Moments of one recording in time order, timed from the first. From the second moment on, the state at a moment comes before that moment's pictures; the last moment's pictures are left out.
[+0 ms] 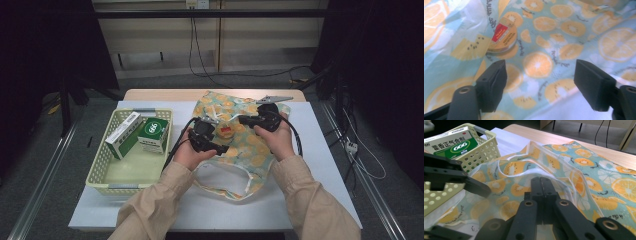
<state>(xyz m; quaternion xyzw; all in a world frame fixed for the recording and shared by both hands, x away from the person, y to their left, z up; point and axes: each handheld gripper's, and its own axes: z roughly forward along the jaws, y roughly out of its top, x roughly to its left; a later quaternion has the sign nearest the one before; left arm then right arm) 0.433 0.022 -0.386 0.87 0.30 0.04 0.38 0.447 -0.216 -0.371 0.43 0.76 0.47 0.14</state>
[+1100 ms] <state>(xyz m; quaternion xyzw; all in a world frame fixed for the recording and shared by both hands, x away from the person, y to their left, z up) 0.429 0.107 -0.342 0.87 0.31 0.06 0.38 0.440 -0.217 -0.374 0.43 0.76 0.46 0.14</state>
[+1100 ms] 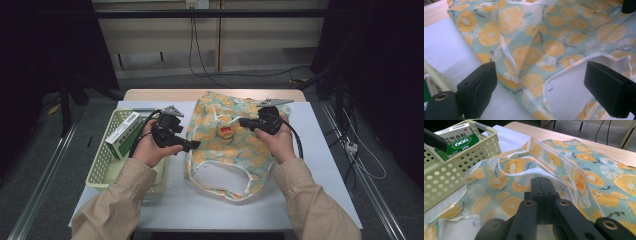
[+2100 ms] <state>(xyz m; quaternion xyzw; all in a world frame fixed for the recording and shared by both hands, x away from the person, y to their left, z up) 0.449 0.171 -0.336 0.86 0.34 0.10 0.36 0.439 -0.221 -0.371 0.42 0.76 0.46 0.14</state>
